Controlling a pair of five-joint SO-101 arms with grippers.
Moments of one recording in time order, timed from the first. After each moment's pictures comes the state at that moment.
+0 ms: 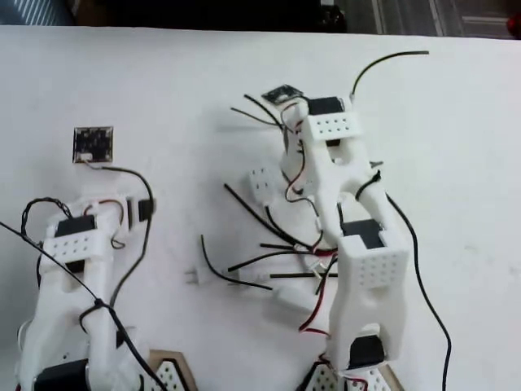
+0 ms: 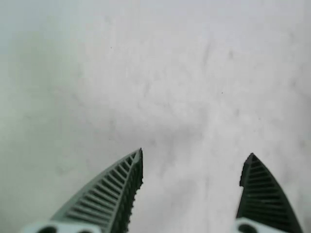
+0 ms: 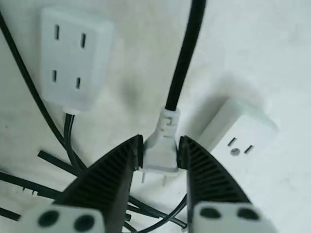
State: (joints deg) left arm -18.9 -29.0 61.2 35.4 -8.9; right arm -13.2 32.7 -21.5 88.4 22.8
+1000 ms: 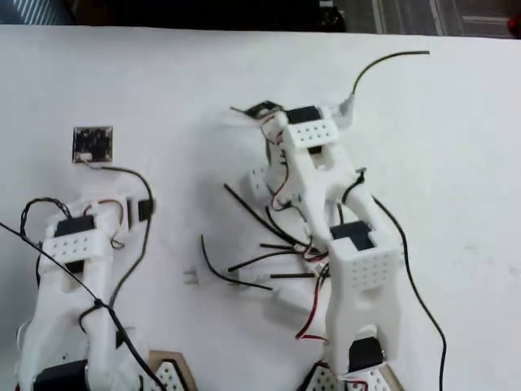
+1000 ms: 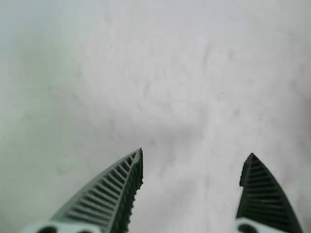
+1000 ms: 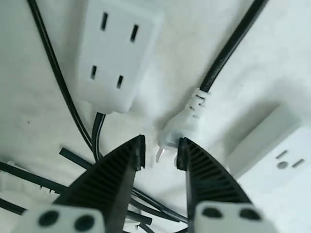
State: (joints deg) left arm -18.9 -29.0 61.2 35.4 -8.9; right arm -16.4 36.4 -18.3 86.6 21.6
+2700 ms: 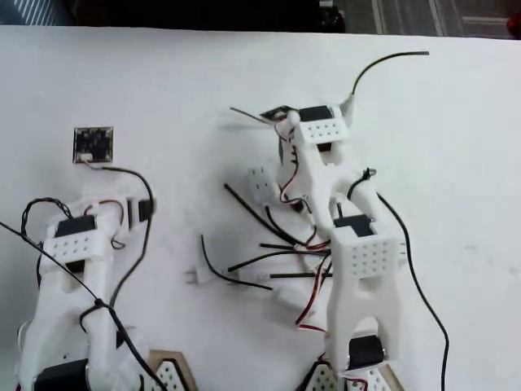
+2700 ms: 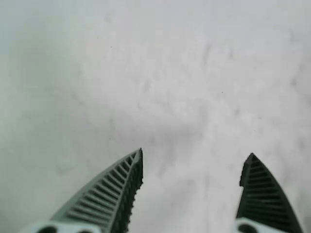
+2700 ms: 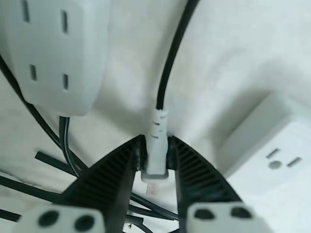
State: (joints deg) left arm -18.9 -29.0 61.3 35.4 -8.9; right arm -14.3 39.8 -22.3 90.3 20.4
